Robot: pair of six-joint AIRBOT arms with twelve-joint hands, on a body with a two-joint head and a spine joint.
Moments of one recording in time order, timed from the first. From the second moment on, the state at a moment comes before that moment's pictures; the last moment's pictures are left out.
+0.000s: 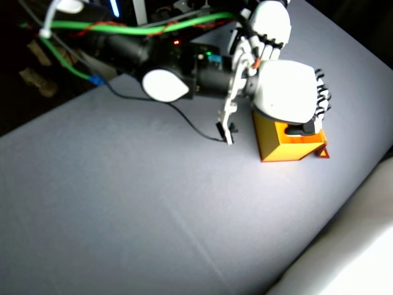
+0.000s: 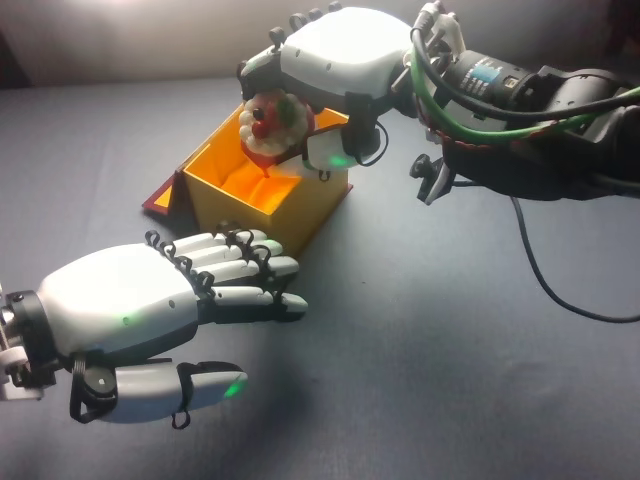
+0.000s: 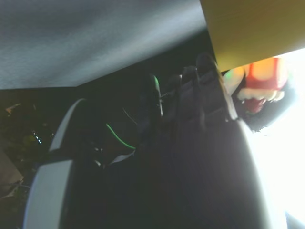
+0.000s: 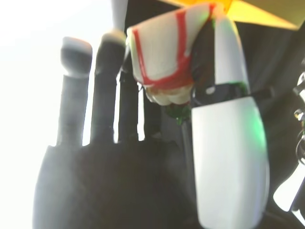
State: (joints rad) left arm 0.85 -0.98 1.13 0.41 -0.88 0.47; right arm -0.27 -1.57 1.63 -0.12 0.40 -0.77
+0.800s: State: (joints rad) left arm 0.84 -1.00 1.14 0.41 -0.88 0.46; right arm -0.27 -1.58 1.60 -0.15 0.34 -0.77
